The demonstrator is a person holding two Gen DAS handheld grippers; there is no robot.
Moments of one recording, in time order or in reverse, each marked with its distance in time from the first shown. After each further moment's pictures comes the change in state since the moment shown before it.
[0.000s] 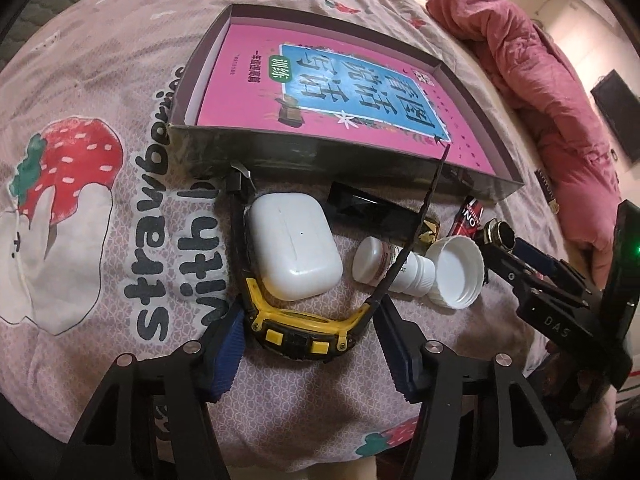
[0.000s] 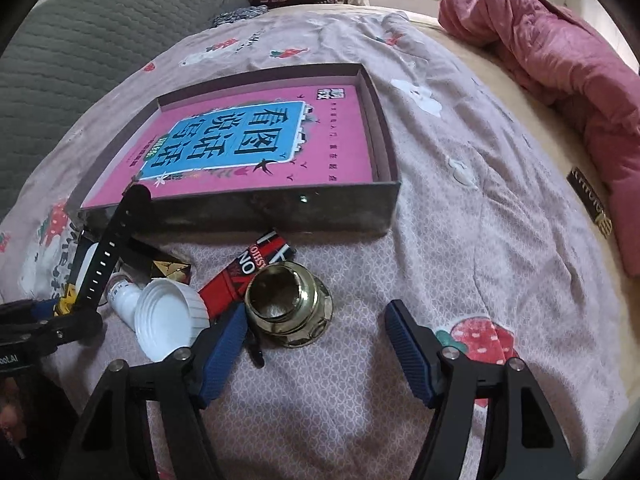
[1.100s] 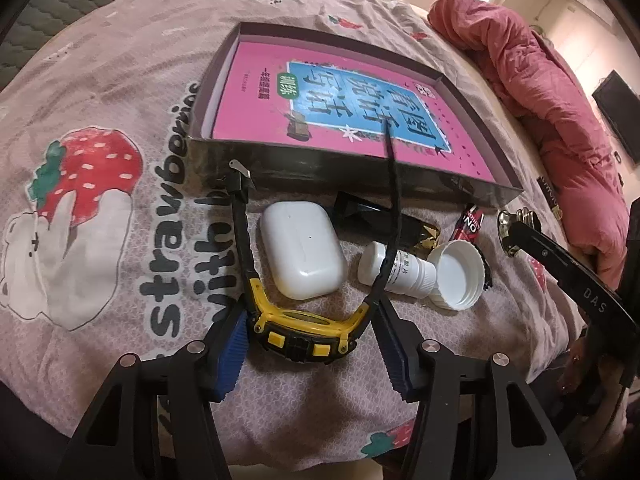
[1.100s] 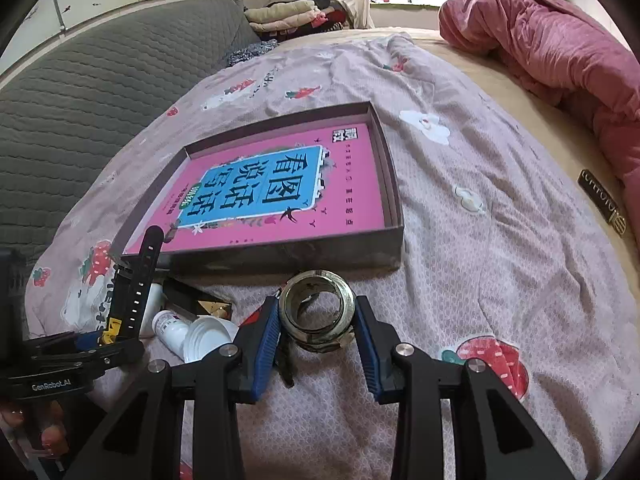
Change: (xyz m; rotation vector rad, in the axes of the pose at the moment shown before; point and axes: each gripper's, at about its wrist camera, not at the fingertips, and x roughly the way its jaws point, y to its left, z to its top) left arm -0.015 0.000 -0.006 0.008 -0.062 0.042; right arm -0.028 -0.016 0.006 0.086 -0.114 0.139
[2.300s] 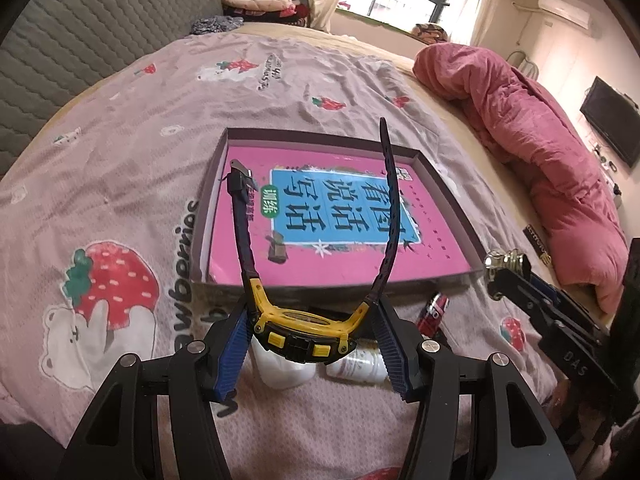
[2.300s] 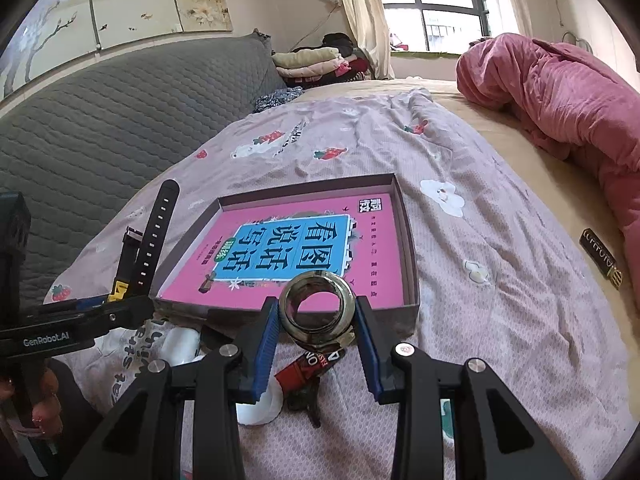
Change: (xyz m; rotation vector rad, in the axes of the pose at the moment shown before) left arm -0.051 -0.030 0.047 0.054 -0.211 0.041; right arm -0.032 0.015 0.020 -0.050 -0.183 0.054
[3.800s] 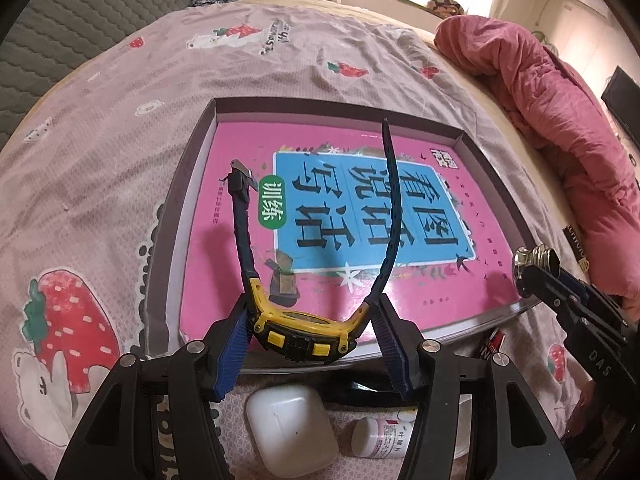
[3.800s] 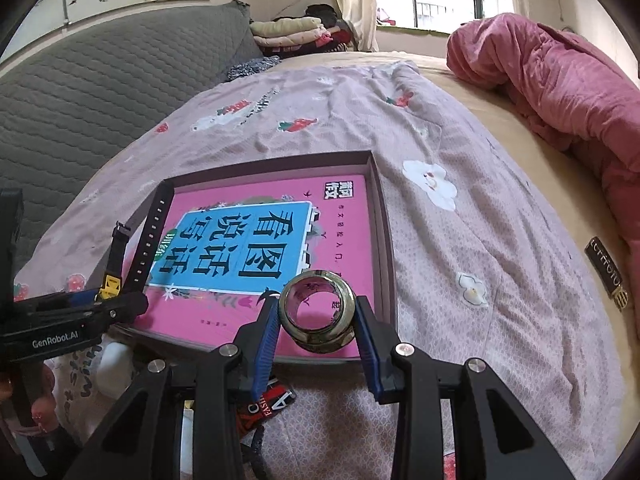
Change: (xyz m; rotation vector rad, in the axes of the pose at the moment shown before) left arm 0.085 0.006 0.028 -0.003 0.104 0.051; right arm 0.068 -0.023 0.020 -0.012 0.130 -0.102
